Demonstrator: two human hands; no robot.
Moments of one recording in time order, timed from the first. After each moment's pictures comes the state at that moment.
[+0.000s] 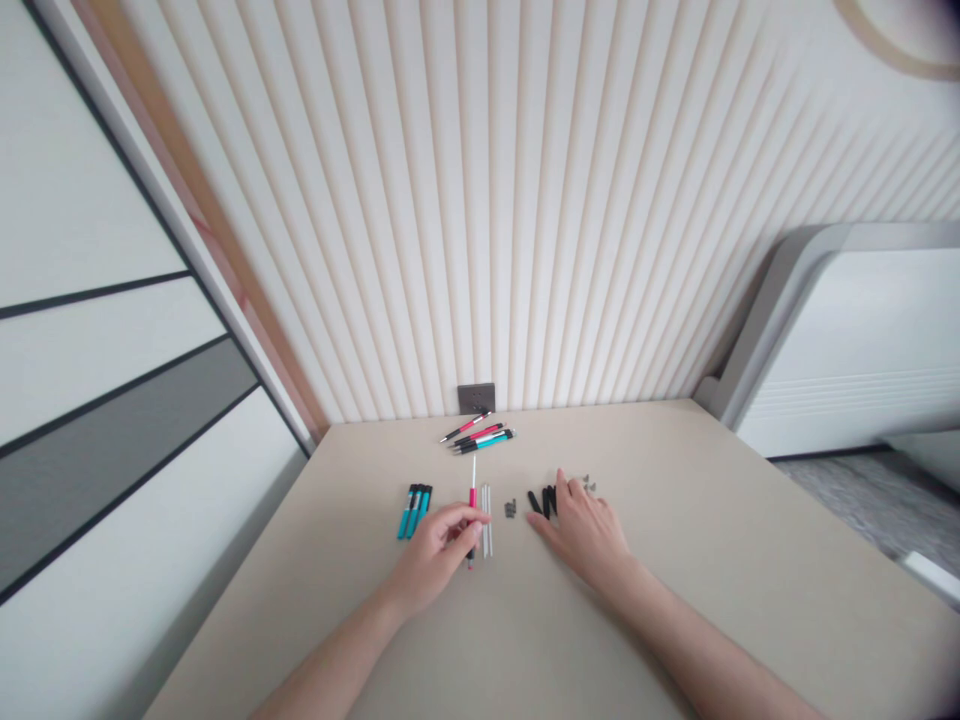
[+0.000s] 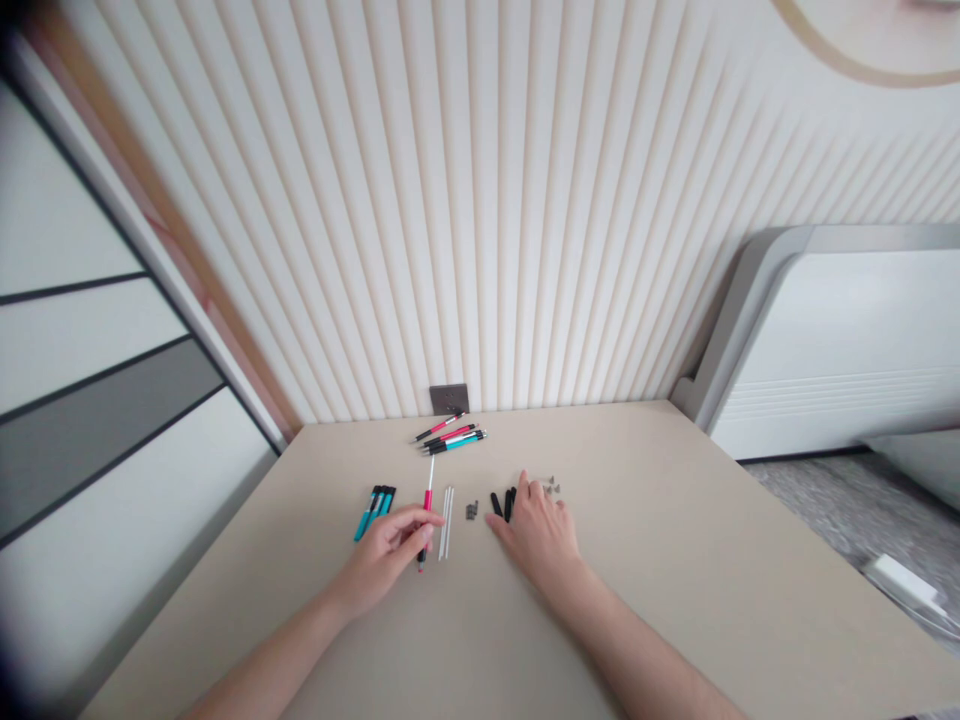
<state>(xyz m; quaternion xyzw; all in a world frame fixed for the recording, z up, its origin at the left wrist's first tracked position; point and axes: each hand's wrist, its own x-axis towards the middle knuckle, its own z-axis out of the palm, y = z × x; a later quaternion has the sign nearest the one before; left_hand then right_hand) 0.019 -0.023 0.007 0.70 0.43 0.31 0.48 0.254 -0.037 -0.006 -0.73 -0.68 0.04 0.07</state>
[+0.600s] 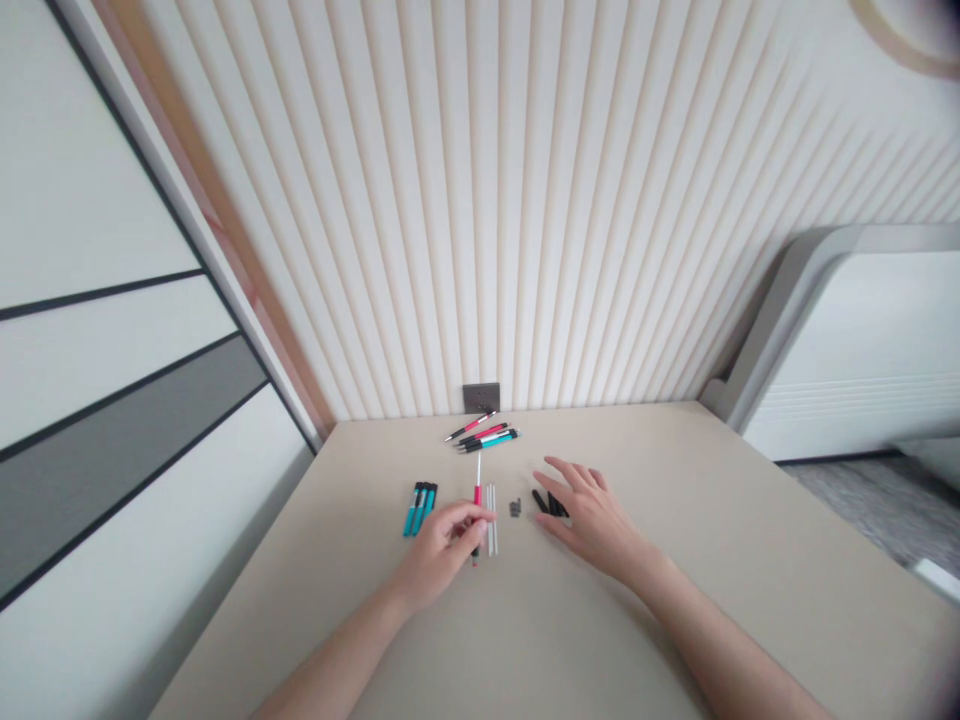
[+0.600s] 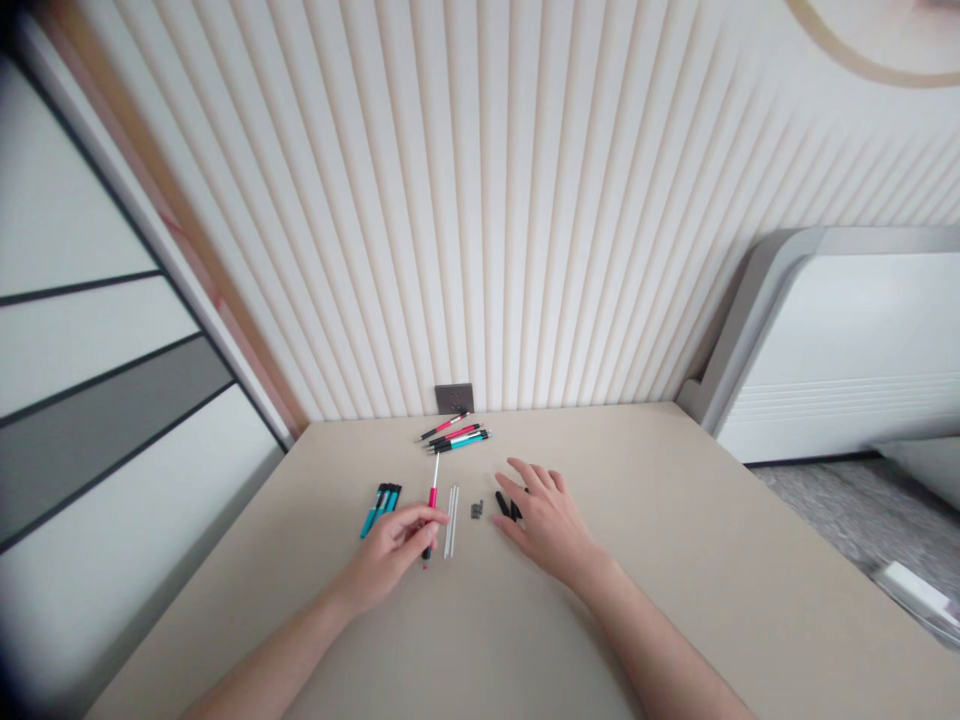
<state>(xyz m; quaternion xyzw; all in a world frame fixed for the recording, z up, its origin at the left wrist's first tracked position) 0.018 -0.023 0.009 0.70 0.42 0.31 0.48 0.278 -0.034 0.006 -0.55 -0.82 -0.01 0.16</state>
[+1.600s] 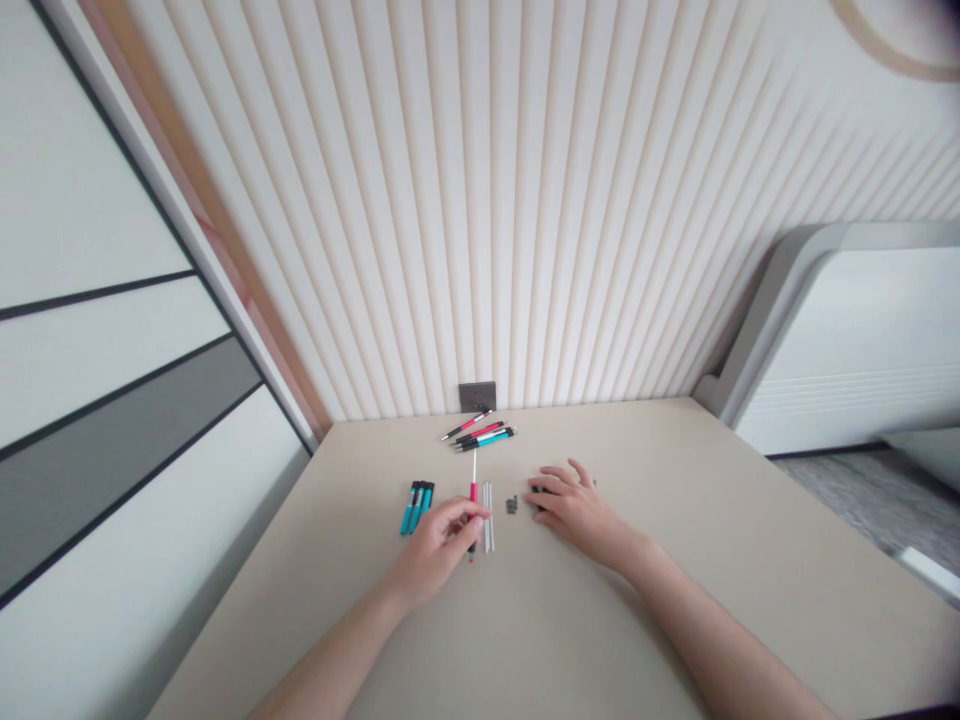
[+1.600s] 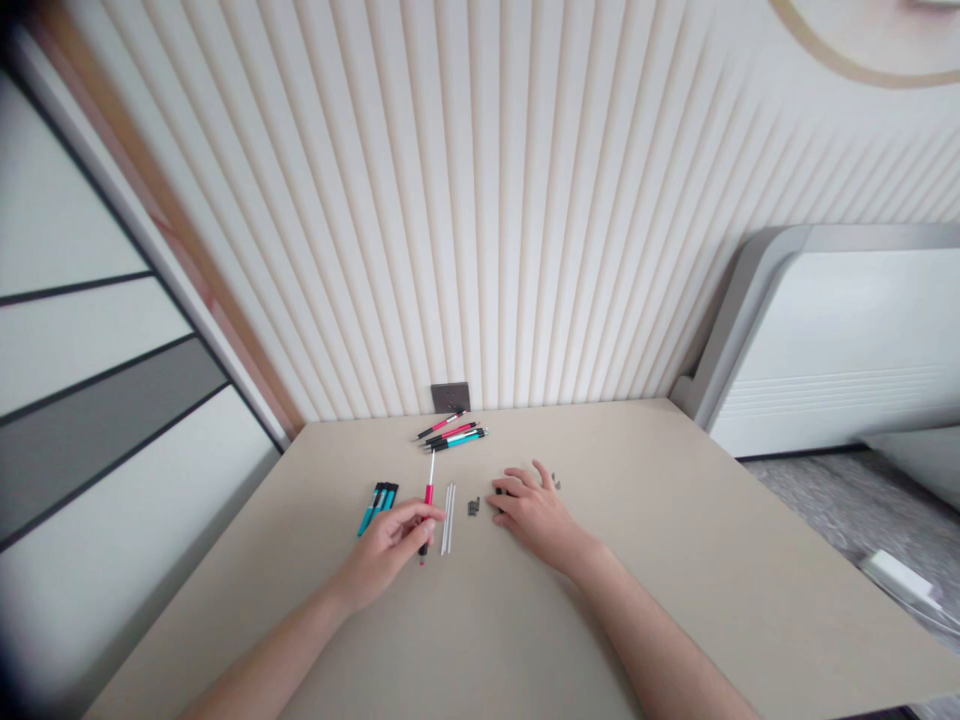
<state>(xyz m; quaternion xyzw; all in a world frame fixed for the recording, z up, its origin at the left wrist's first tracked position) 0.018 -0.022 0.008 0.71 0.42 0.31 0.48 0.283 -0.023 -0.011 -0.48 -0.86 0.03 0.15</state>
